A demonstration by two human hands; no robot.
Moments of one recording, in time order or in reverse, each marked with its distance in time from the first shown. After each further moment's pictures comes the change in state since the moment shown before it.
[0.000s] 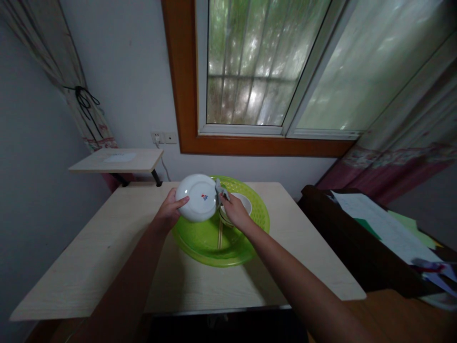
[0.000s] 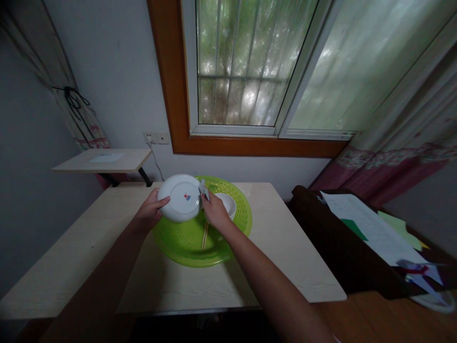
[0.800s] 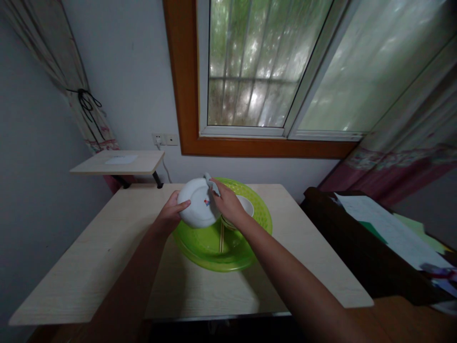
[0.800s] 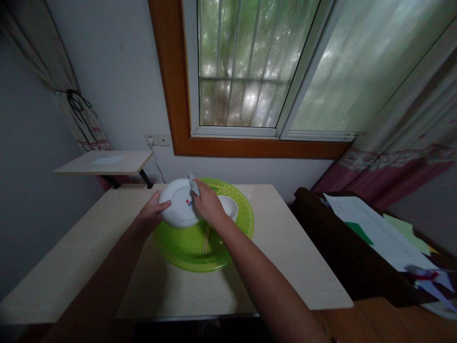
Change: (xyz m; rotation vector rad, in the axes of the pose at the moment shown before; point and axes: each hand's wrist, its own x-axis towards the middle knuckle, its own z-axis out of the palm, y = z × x) left_hand -0.001 0.001 -0.001 -0.036 -0.033 -0.039; right_hand 0.029 -0.032 0.008 -0.100 -0.016 -0.276
